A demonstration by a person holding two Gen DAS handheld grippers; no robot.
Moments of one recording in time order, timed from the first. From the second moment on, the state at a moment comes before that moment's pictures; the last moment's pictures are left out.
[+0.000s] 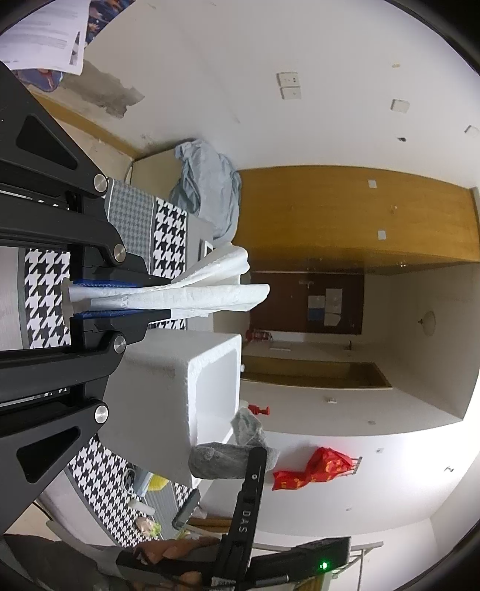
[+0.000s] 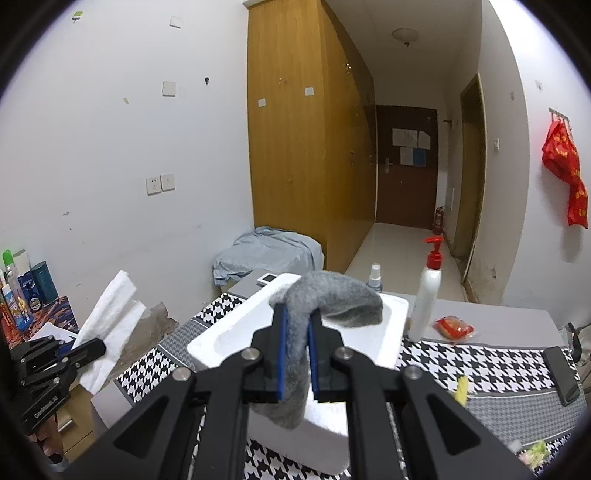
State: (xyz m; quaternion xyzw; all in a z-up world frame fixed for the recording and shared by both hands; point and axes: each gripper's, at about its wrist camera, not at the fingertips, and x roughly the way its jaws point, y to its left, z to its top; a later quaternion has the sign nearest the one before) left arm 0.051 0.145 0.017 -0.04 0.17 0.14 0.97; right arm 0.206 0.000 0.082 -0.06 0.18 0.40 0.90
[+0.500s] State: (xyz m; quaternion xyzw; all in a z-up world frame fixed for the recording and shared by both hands) left arm 0.051 0.157 0.014 -0.04 0.18 0.16 0.97; right arm 0.235 0.034 0.067 -0.07 0.21 0.40 0.89
